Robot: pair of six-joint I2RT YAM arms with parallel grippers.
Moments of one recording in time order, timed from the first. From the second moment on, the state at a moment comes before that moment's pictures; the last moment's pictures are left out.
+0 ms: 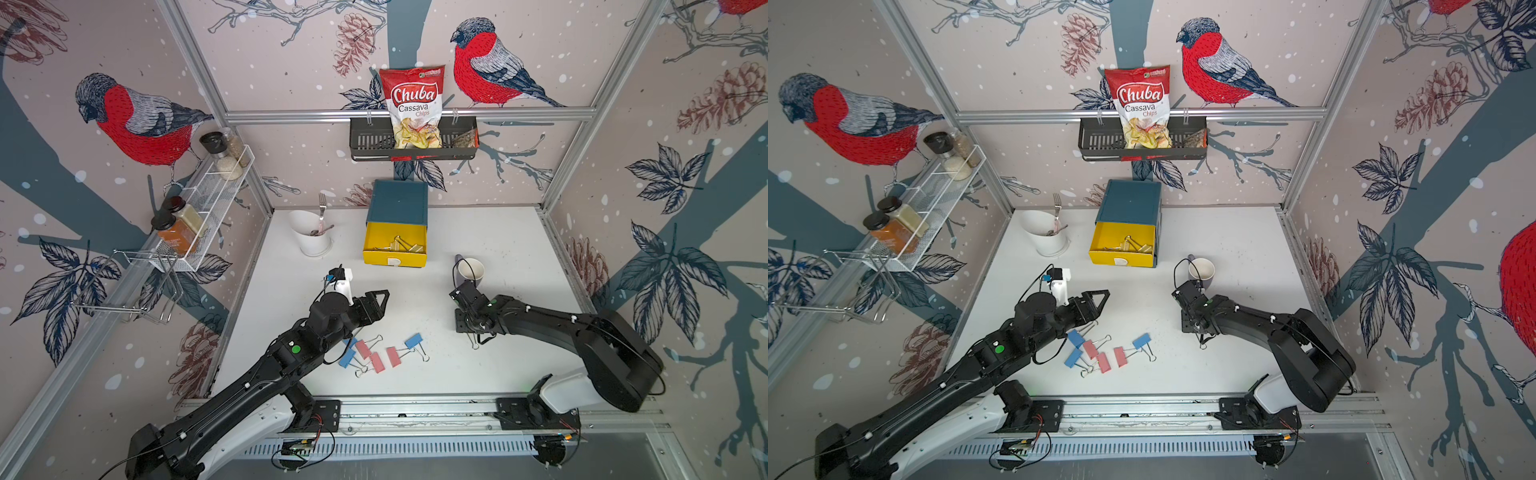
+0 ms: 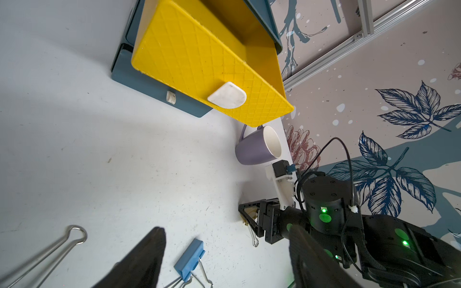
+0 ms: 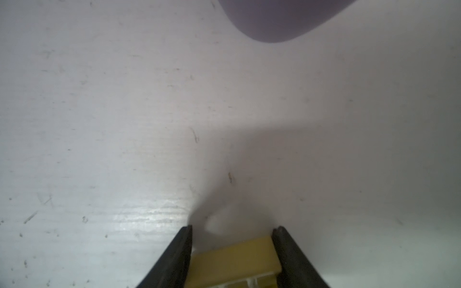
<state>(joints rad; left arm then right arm) -0.76 0.75 0.56 -0.21 -0.07 -0.91 0.74 1.45 0.69 -0.49 0.22 0.60</state>
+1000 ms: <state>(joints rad) -0.76 0.88 0.52 -0.12 0.00 -0.97 0.81 1.60 1.59 -0.53 0.27 0.42</state>
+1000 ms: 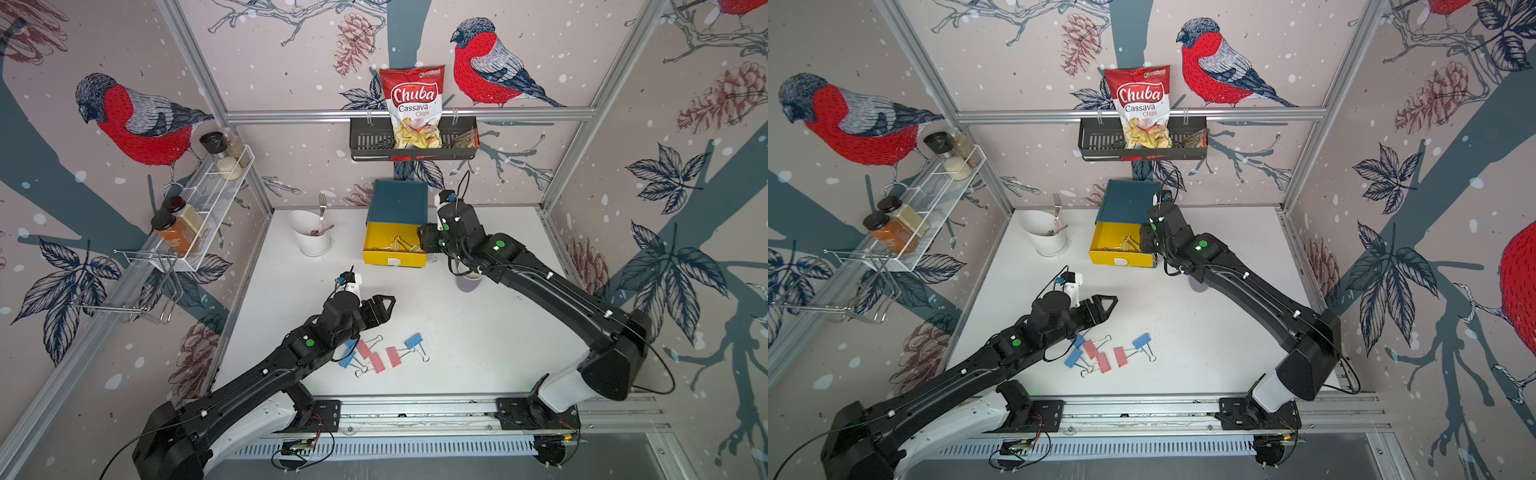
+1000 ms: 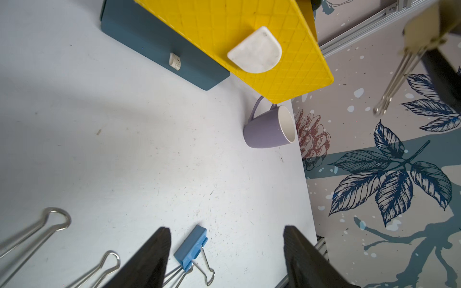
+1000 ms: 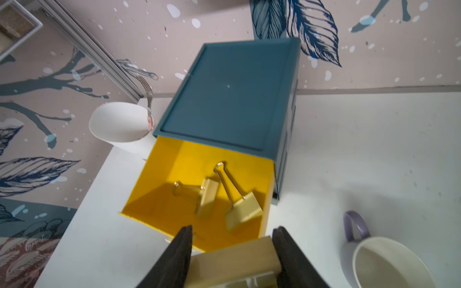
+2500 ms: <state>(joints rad) -0.66 1.22 0.82 -0.01 -0.03 -0.99 0.80 1.63 1.58 -0.47 0.22 0.22</state>
